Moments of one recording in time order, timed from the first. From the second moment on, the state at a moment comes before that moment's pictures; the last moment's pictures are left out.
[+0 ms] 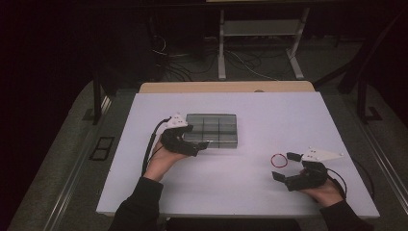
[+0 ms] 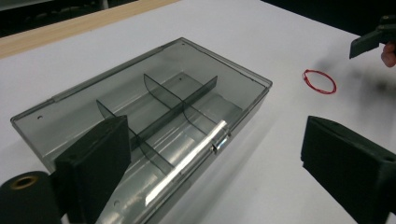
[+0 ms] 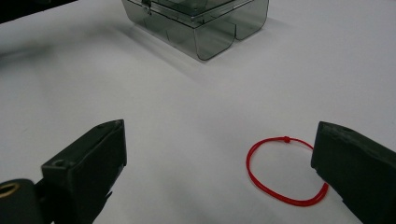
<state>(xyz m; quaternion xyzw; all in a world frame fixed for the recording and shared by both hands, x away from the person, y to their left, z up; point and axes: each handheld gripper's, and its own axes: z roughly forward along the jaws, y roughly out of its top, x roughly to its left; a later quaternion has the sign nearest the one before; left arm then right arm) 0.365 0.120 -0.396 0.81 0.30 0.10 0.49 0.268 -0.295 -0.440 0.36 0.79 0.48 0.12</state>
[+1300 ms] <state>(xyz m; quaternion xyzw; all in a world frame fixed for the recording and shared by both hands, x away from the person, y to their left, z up) 0.453 0.095 -0.391 0.80 0.35 0.06 0.49 0.269 -0.296 -0.441 0.36 0.79 0.48 0.12</state>
